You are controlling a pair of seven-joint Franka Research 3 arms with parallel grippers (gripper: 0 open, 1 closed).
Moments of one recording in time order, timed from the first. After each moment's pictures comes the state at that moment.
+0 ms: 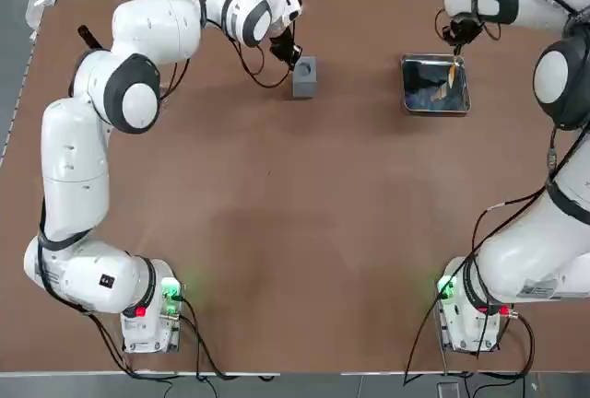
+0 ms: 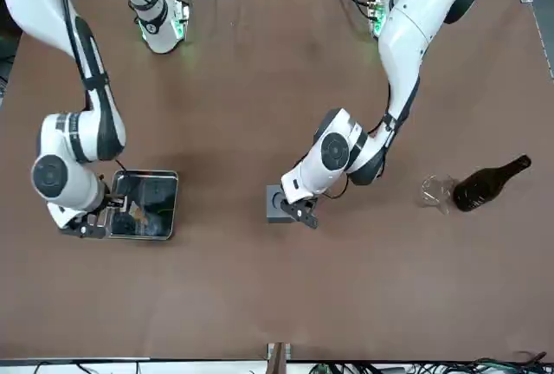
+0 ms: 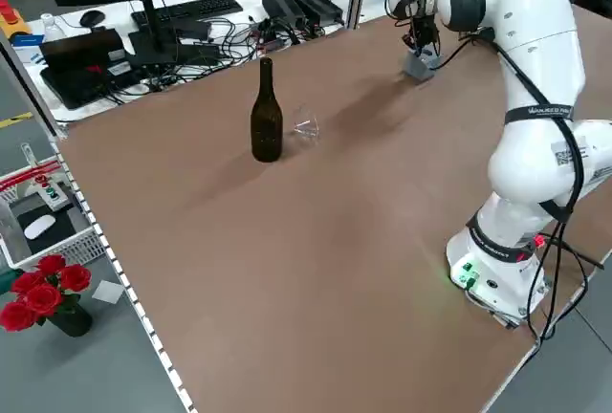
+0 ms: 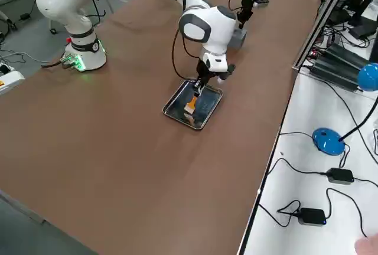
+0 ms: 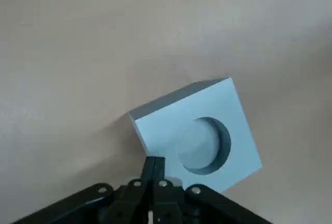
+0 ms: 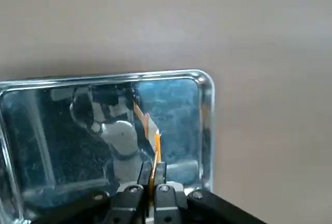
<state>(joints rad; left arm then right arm) -0.30 0.84 -0.44 -1.41 0.14 2.35 -0.27 -0.03 0.47 0.06 -1.78 -0.30 2.14 0.28</state>
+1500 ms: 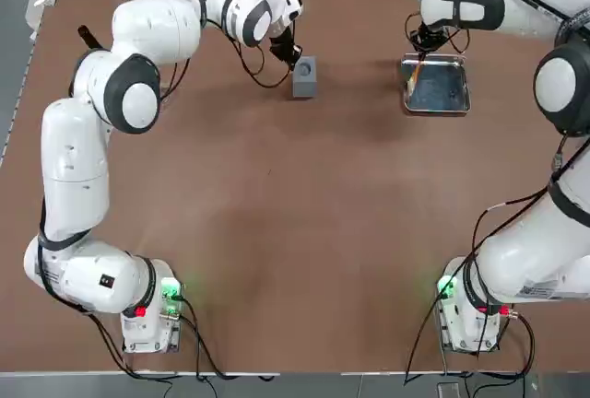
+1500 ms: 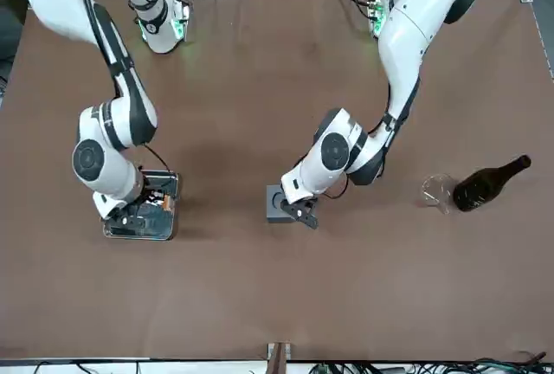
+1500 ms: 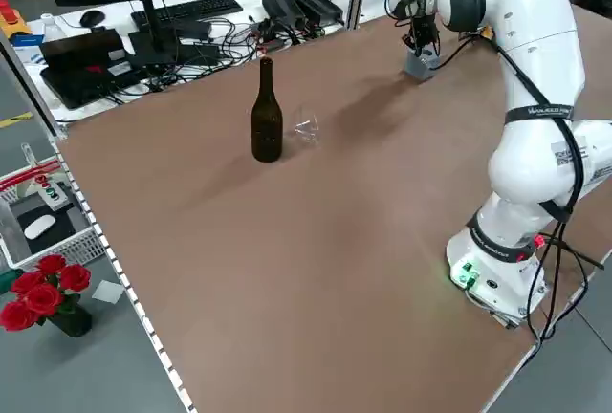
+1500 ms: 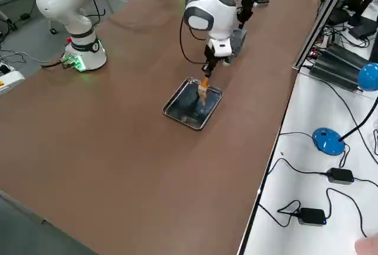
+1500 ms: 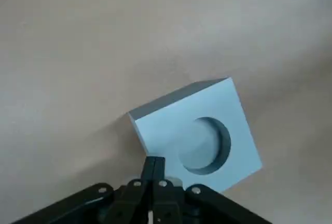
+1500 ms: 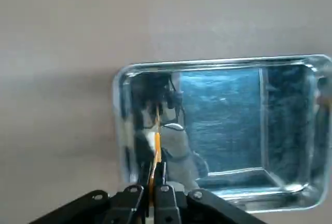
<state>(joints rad) -0.30 0.84 -0.44 -1.41 0.14 2.35 -0.27 -0.05 0.44 0.17 -1.87 -0.13 2.25 0.26</state>
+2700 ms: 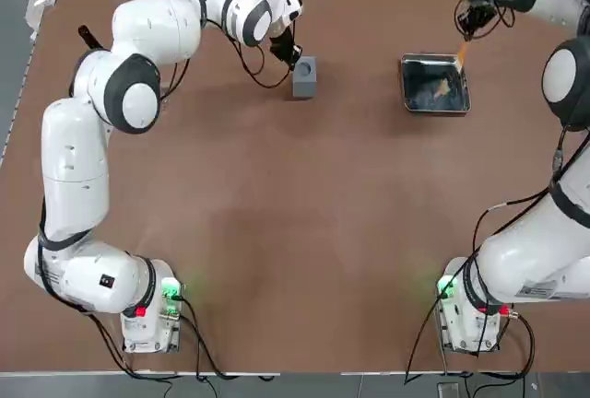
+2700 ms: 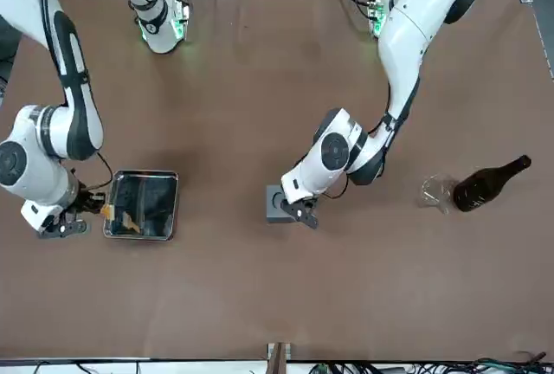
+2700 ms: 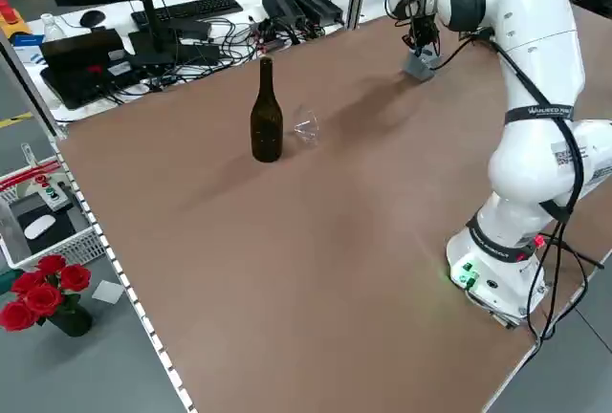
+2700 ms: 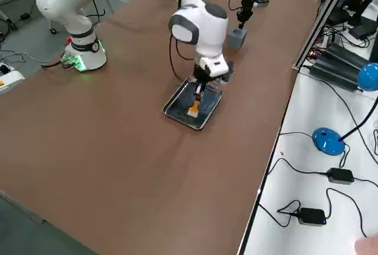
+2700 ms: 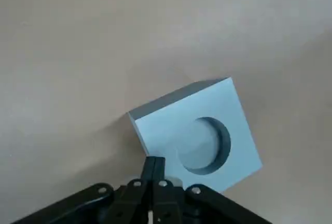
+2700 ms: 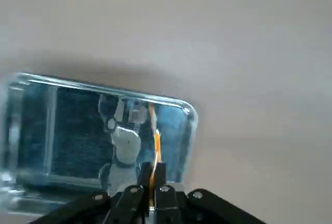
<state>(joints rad) -0.30 0.83 -0.44 -1.41 0.14 2.35 -0.27 -0.05 0.42 0.00 -1.72 -0.06 2.14 -0.17</state>
